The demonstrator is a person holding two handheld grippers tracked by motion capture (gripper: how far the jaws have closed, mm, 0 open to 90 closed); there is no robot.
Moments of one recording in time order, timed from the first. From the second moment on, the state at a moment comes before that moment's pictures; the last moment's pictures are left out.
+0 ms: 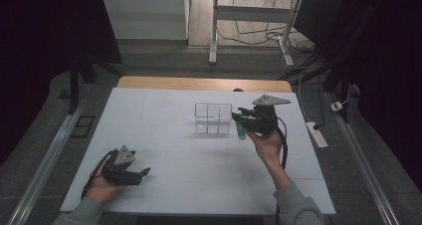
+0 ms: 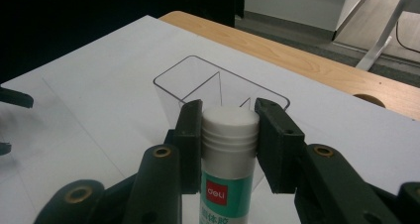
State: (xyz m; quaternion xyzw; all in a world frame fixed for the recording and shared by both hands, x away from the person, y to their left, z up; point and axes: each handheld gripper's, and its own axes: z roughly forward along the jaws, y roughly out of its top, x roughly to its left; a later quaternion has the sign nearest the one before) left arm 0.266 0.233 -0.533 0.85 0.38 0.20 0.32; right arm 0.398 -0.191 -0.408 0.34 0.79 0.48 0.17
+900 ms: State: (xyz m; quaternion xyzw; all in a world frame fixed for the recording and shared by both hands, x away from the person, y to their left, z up) left arm 0.270 0.235 -0.533 0.85 0.38 0.19 0.32; right arm 0.444 -0.170 -0.391 0.35 0.76 0.52 0.19
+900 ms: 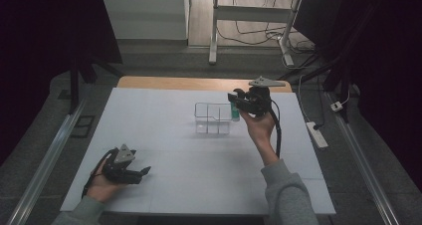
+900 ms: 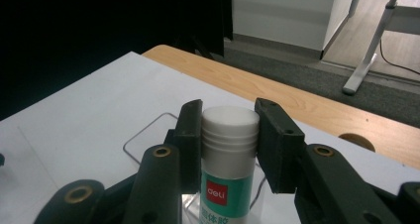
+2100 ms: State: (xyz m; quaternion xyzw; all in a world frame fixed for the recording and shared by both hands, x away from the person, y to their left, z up) left arm 0.268 0.235 -0.533 0.85 0.38 0.19 0.32; right arm 0.468 -0.153 -0.414 0.37 0.78 0.48 0.16
